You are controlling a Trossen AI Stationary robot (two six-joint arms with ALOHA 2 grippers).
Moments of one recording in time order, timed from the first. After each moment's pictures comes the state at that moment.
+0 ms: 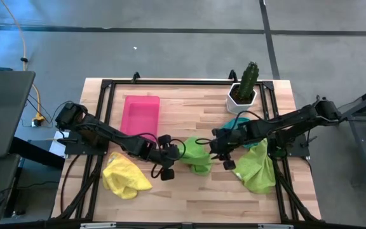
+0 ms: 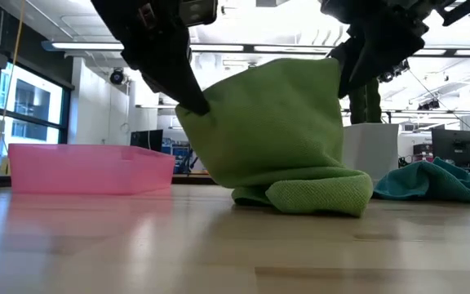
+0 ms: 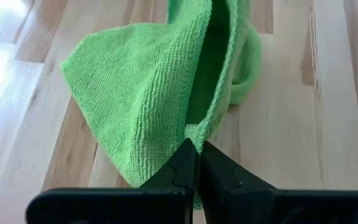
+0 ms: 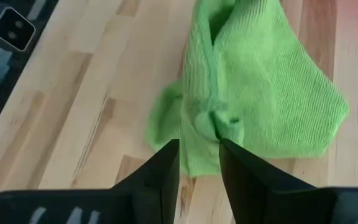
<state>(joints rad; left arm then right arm) -0.23 1.67 1.07 -0.34 -0.30 -0.36 0.19 1.36 0.90 -0.42 -0.13 0.00</state>
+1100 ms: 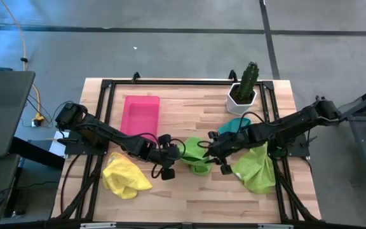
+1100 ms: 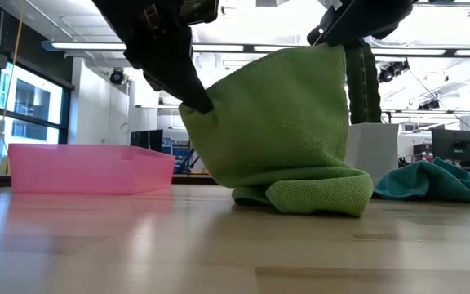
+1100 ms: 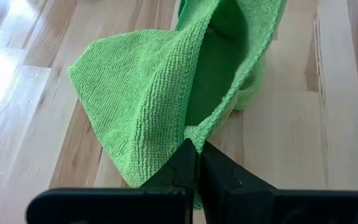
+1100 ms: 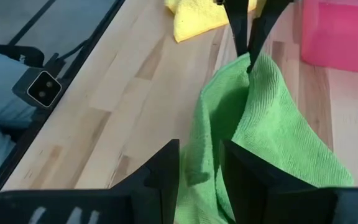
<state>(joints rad) -0.23 1.67 1.07 -0.33 -0.32 -0.36 0.26 1.36 0.90 -0.21 -0.08 0.03</state>
